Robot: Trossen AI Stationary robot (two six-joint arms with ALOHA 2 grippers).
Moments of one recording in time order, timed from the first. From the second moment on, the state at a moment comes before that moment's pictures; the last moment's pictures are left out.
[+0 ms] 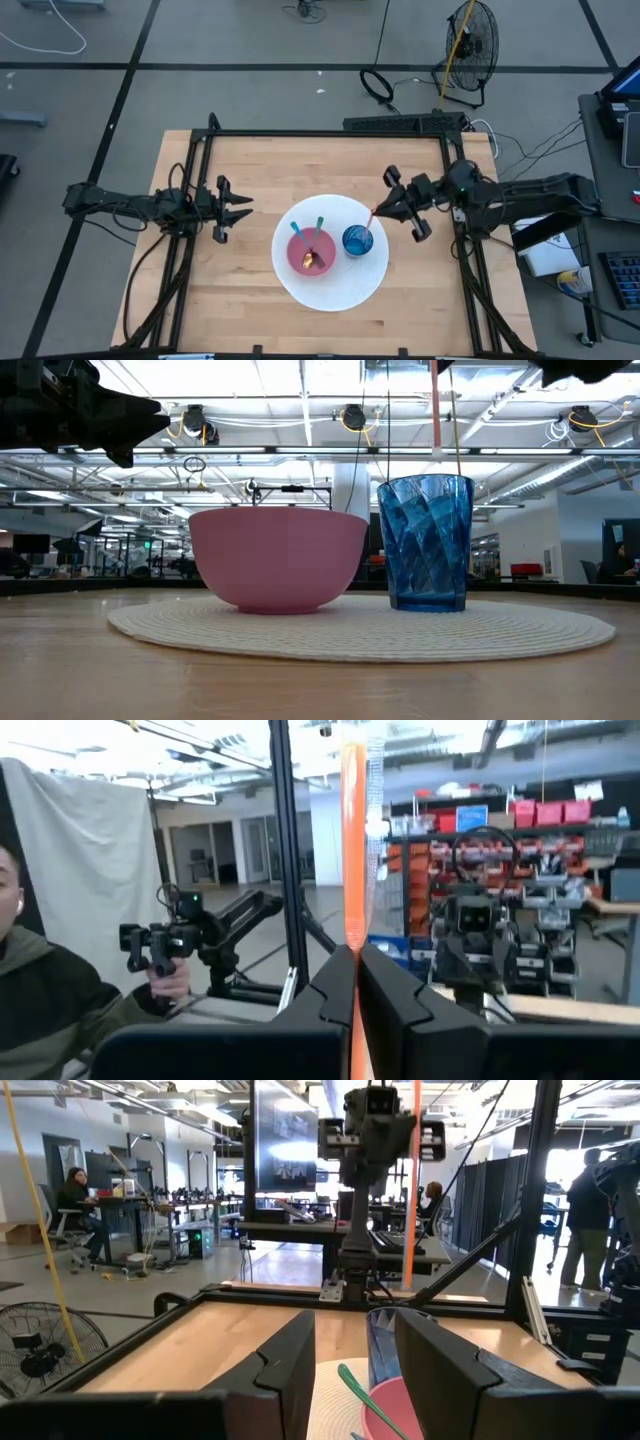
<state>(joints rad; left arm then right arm) -0.12 0.28 0.02 0.44 -0.18 0.00 -0.05 0.95 0.63 0.56 -0.42 0.17</state>
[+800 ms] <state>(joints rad) -0.12 0.28 0.02 0.44 -0.18 -0.01 -0.04 1.17 0.29 1.20 -0.31 0.25</state>
